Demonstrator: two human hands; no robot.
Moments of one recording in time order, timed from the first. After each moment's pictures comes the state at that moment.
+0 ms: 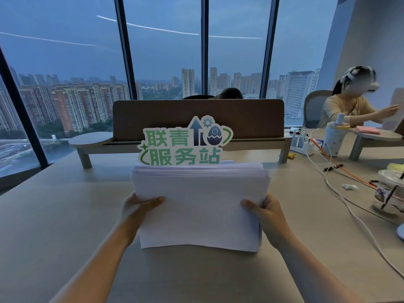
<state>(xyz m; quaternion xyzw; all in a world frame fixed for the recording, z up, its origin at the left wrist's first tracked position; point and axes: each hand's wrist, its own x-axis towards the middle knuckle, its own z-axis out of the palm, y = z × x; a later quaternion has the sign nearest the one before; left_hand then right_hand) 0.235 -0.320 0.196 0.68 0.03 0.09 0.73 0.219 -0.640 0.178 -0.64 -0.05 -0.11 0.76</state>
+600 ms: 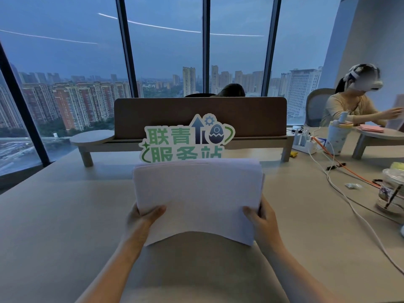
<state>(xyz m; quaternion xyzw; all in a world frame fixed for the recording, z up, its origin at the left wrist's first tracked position) 0.224 -0.331 0.167 0.66 0.06 0.14 0.73 0.217 -0.618 0.149 -0.68 -0.05 -0.19 0.71</state>
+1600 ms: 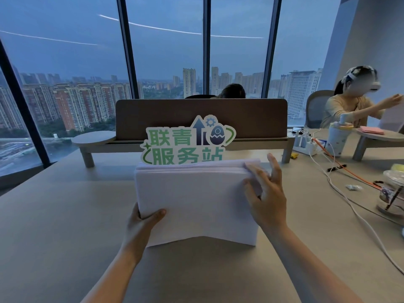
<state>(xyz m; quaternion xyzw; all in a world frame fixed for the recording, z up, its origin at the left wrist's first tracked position) 0.224 -0.325 0.152 0.65 0.03 0.15 0.75 0.220 -0.611 0.213 -0.84 -0.04 -0.42 0.35</state>
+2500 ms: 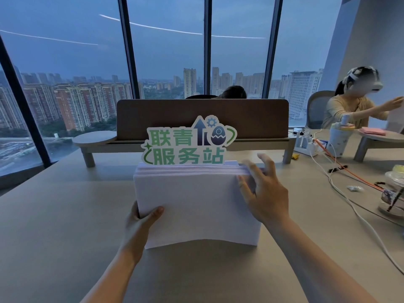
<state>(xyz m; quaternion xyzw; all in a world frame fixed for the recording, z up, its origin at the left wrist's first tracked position) 0.219 -0.322 0.159 0.64 0.02 0.15 0.75 0.227 -0.610 0.229 -0.90 -0.03 -0.38 0.20</state>
